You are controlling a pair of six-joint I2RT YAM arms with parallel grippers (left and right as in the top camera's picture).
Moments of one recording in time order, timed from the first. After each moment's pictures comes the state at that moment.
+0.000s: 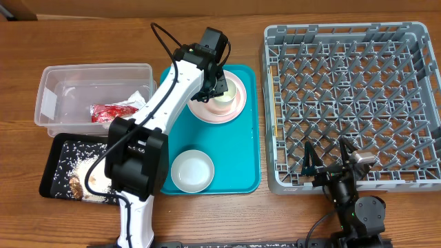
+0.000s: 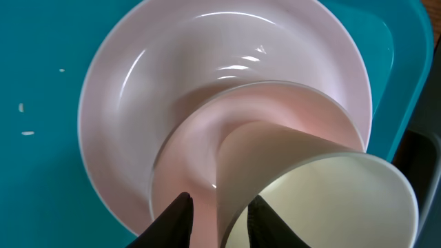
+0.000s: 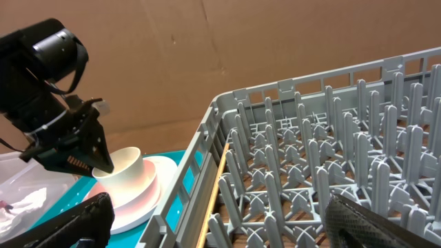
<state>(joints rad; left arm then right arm) -0.41 2.13 1.81 -0.99 -0.01 -0.65 0.18 0.01 0.02 -0.04 -0.02 0.28</state>
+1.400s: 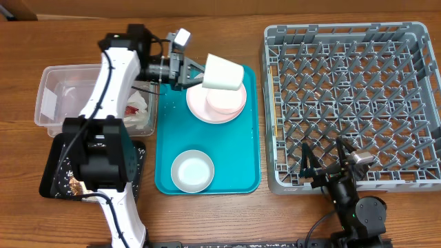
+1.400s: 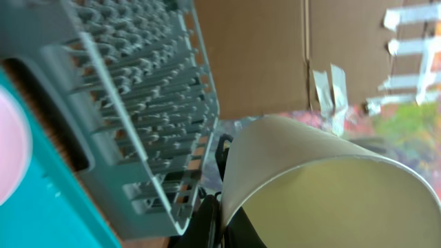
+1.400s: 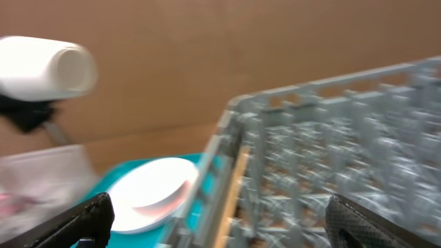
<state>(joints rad) -0.06 2.13 1.85 -1.32 1.44 0.27 0.18 0.01 0.02 0.00 -0.10 0.31</state>
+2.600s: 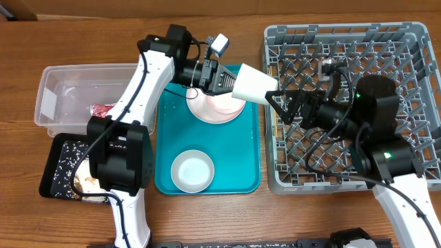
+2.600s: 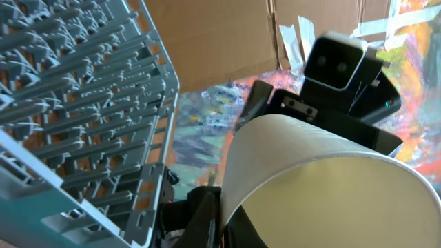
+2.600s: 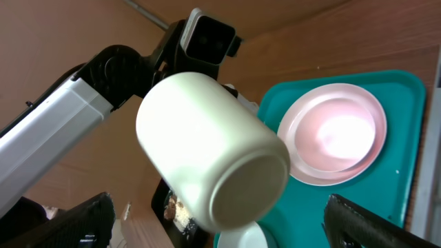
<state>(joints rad) -0.24 2.13 1.85 -1.25 1.55 0.26 0.18 1.10 1.01 -0.36 -0.71 0.57</state>
